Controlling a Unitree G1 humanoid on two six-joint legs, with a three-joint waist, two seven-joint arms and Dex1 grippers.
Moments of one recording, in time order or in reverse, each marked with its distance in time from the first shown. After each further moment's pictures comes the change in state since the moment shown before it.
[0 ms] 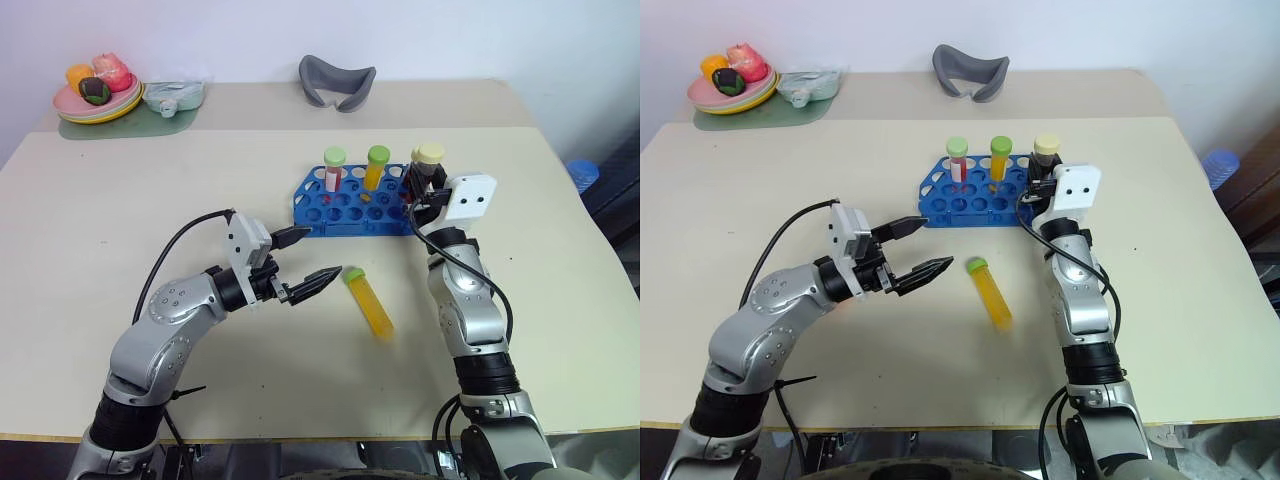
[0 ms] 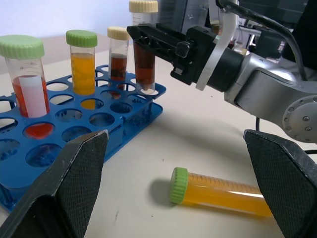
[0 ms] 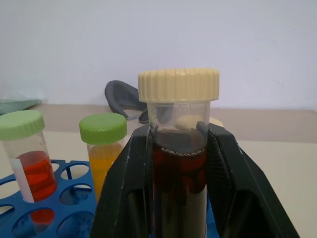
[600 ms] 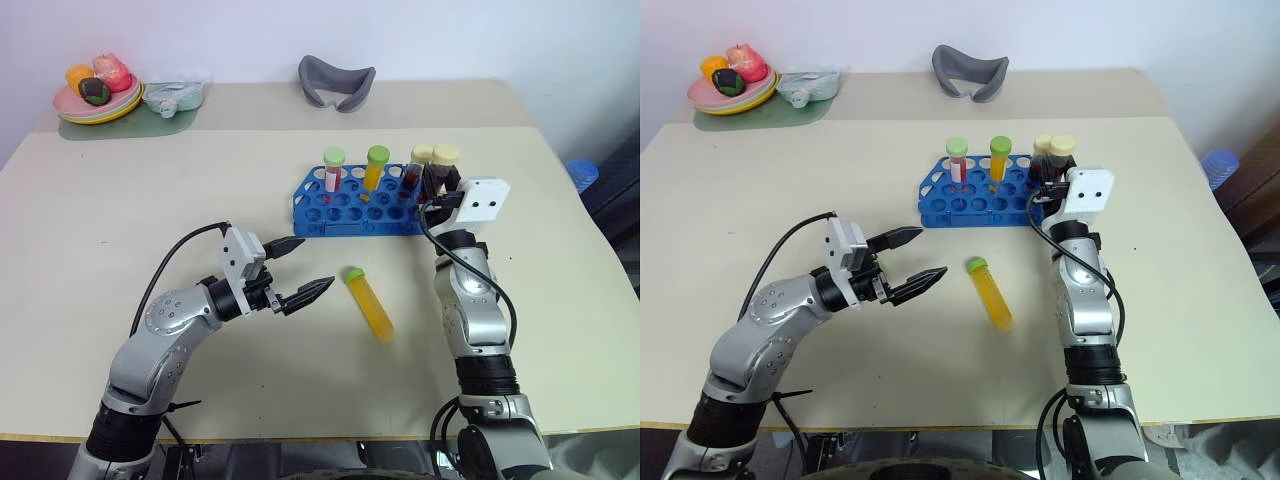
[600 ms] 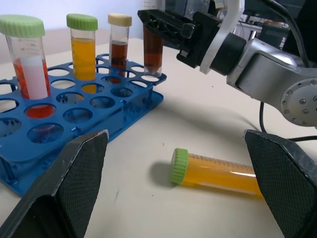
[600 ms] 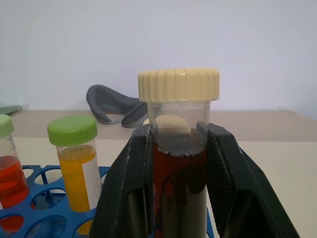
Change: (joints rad) left arm 0.054 0.007 0.000 0.034 0.030 -0.077 -0.042; right arm 0.011 0.024 -0.058 0.026 -0.032 -0.047 0.010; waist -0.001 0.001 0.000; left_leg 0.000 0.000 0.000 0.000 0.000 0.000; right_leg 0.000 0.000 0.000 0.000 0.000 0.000
